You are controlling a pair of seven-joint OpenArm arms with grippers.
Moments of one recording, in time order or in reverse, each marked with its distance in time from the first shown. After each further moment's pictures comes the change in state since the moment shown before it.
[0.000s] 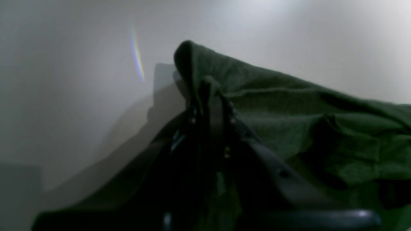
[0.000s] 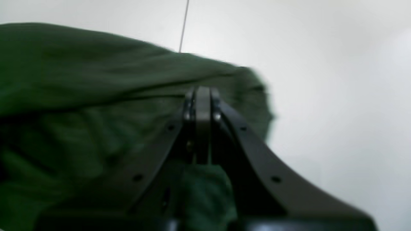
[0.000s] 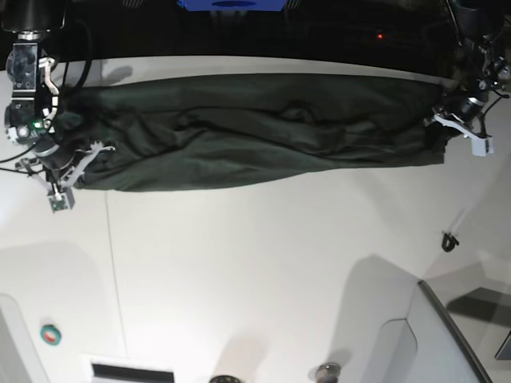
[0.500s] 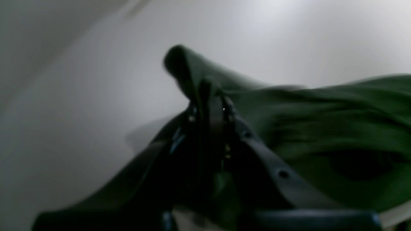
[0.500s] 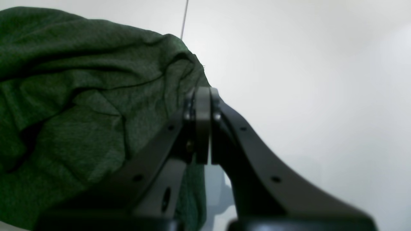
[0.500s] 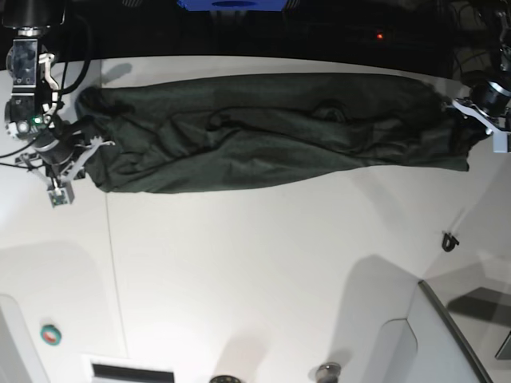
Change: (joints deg) left arm 19.1 1.5 -3.8 34.5 0.0 6.1 0.0; right arm -1.0 0.0 0.2 0.2 0.0 0.0 -0.1
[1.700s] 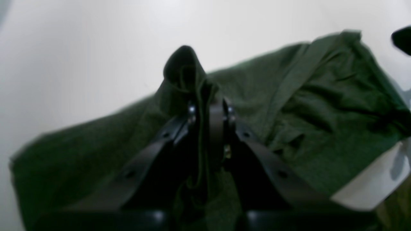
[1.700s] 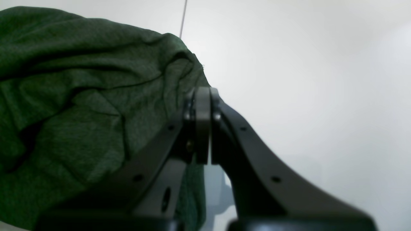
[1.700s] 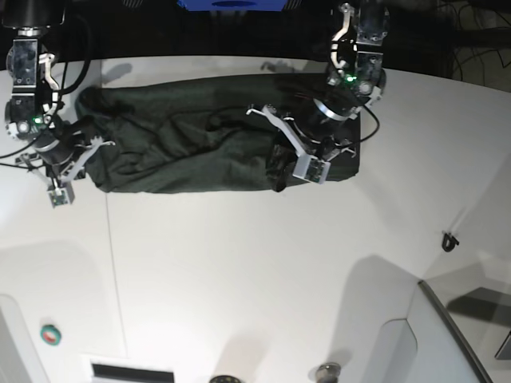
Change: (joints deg) left arm -9.2 25.8 32.9 11.4 27.6 14.2 7.6; right arm 0.0 0.0 0.0 0.0 0.0 0.0 0.0
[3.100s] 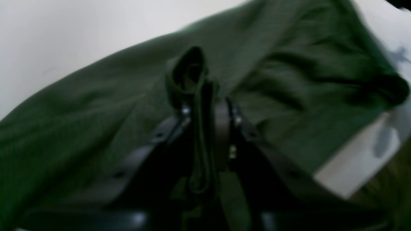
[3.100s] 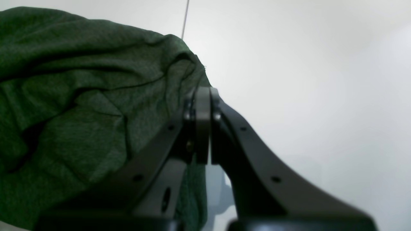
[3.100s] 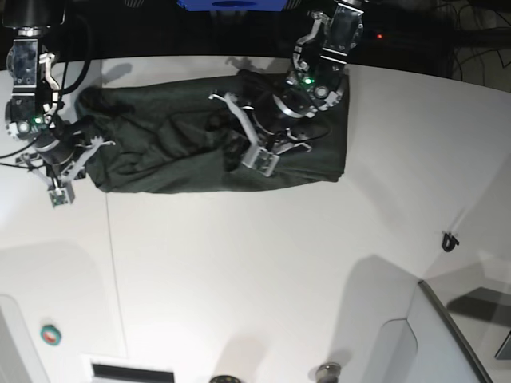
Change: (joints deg) left arm -4.0 -0.7 12.7 -8.2 0.2 2.5 0.2; right arm 0.0 0.0 0.0 0.0 0.0 0.0 0.0
